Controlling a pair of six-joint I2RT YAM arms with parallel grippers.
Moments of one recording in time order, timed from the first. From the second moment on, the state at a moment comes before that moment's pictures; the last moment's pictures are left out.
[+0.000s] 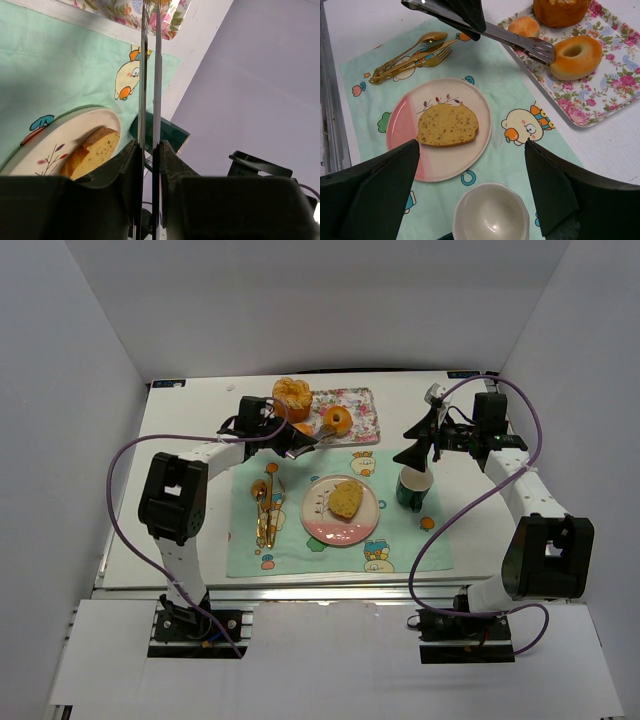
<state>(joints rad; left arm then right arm) -0.30 1.95 1.30 -0.03 0.59 -1.28 0.02 1.46 1.12 -0.32 -1.13 -0.48</state>
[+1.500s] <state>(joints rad) -0.43 1.17 0.78 -0.40 0.73 -1.08 0.02 1.46 1.16 -0.35 -1.14 -0.48</state>
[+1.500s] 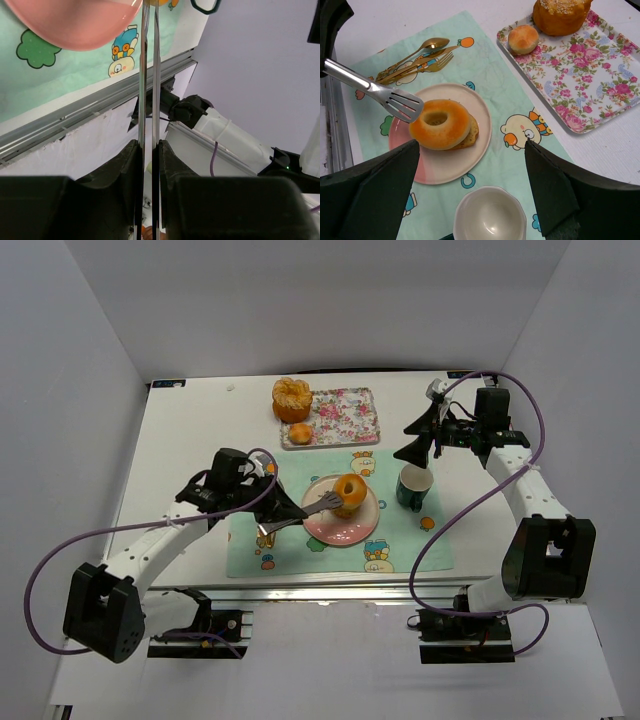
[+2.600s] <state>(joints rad) -0.43 1.13 0.81 -0.53 0.70 -1.00 0.02 1.46 1.16 -0.35 -1.14 -0.48</state>
